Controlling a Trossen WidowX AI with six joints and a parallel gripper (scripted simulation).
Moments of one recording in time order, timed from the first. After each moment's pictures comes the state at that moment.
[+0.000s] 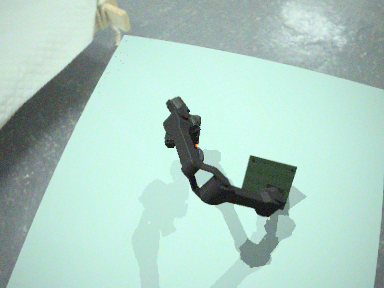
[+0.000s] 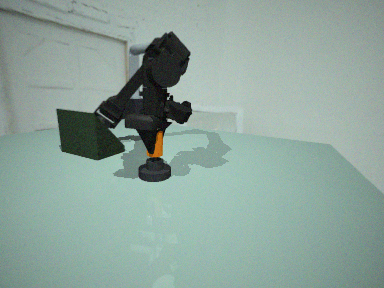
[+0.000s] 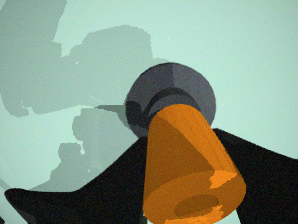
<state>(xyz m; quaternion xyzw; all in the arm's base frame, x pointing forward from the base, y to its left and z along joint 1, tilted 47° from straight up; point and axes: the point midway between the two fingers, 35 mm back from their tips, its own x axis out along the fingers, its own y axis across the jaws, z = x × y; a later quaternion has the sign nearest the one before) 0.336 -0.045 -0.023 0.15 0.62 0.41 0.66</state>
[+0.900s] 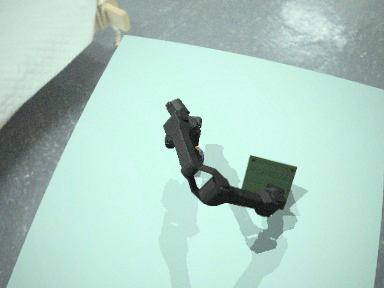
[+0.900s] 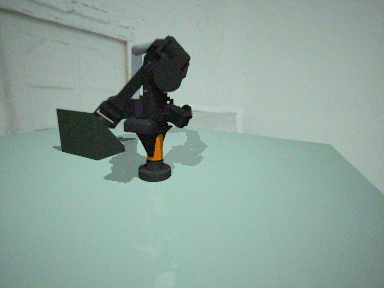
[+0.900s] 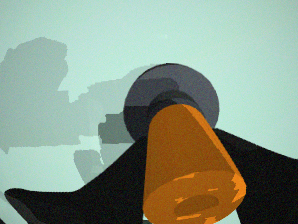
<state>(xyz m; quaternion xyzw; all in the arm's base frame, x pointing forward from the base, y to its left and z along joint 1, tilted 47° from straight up) 0.335 -0.039 -0.029 0.16 0.63 0.39 0.66</state>
